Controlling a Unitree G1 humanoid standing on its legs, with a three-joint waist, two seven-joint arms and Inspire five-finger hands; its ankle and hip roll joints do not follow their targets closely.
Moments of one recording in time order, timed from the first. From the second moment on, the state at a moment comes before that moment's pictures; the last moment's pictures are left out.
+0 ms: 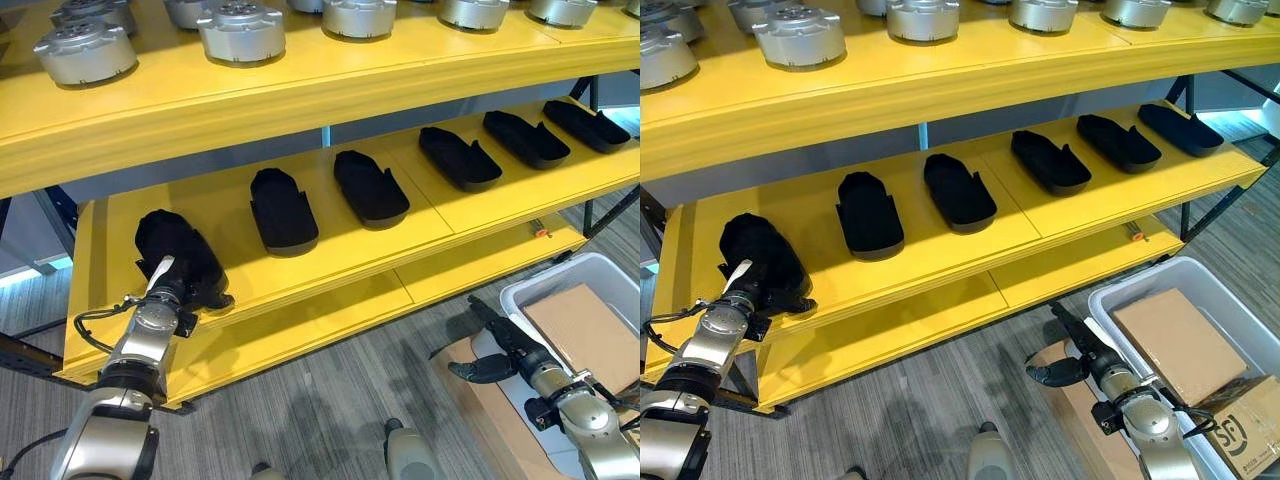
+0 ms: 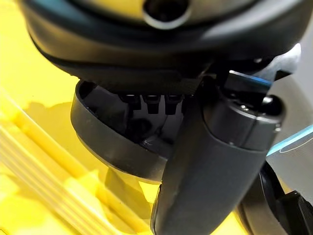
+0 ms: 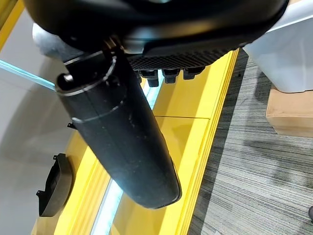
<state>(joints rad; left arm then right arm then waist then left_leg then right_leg) -0.53 0.66 -0.12 0.82 0.04 0.12 -0.01 0.19 -0.60 -0.06 0.06 0.04 0.01 0.24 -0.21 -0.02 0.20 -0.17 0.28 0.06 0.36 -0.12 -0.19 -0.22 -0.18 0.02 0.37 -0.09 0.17</state>
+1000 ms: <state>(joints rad) -0.70 0.84 -0.39 0.88 0.44 0.00 -0.08 0.22 -0.64 -0.06 0.05 0.04 -0.03 0.26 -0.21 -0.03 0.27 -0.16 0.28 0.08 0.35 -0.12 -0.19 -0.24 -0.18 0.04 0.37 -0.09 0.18</state>
